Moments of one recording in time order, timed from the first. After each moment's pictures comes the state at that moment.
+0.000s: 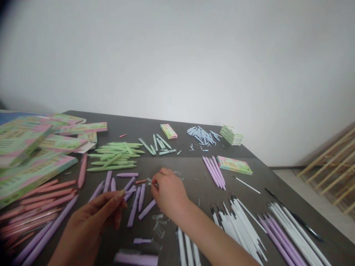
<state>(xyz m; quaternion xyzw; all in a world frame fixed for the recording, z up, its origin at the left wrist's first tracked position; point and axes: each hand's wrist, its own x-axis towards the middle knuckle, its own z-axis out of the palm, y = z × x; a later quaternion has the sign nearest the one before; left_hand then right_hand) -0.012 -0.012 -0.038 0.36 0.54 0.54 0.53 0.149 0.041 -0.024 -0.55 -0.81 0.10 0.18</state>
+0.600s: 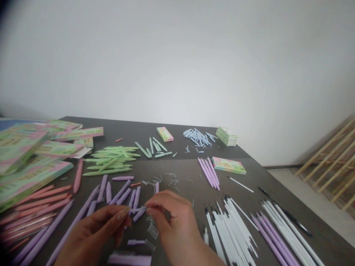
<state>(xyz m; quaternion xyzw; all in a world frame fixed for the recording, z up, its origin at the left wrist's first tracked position) 0.004 -0.030 -0.027 0.40 0.51 0.50 0.57 0.171 -0.023 -0.007 -0.44 -0.69 0.31 0.48</state>
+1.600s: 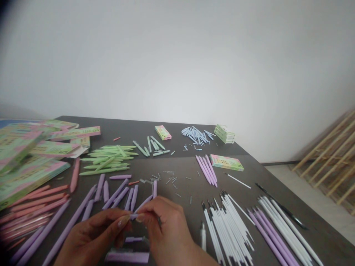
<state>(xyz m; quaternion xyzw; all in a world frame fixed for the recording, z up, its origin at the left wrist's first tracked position) 0.009 -0.036 -0.020 0.45 0.51 0.47 0.56 0.165 -0.032 -0.014 -0.47 -0.71 0.29 0.44</state>
